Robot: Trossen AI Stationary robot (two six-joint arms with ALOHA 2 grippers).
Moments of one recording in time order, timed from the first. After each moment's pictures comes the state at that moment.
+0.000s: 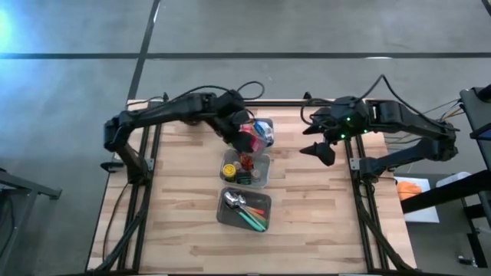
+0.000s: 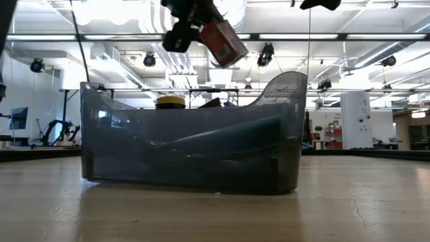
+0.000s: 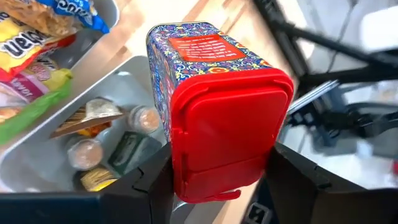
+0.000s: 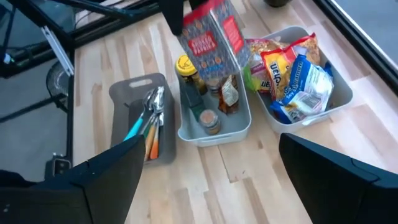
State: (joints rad) left arm 0.27 1.71 1.68 -0.91 0.44 -0.65; right arm -0.10 1.13 1.45 -1.05 -0.08 0.34
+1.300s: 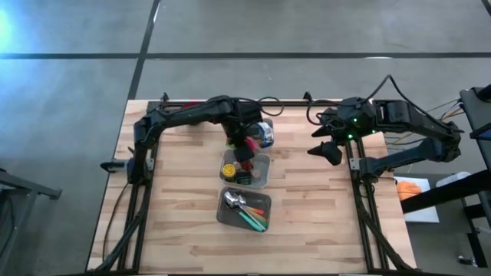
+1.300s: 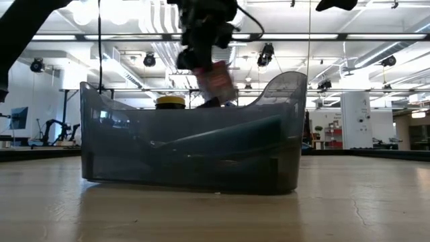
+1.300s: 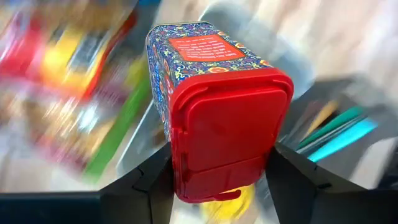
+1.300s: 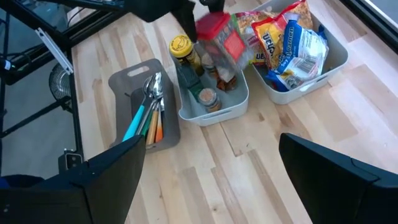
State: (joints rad) left arm 0.24 2.02 1.99 -1.32 0.24 -0.16; right arm -0.10 1.08 1.45 -1.15 -0.08 0.45
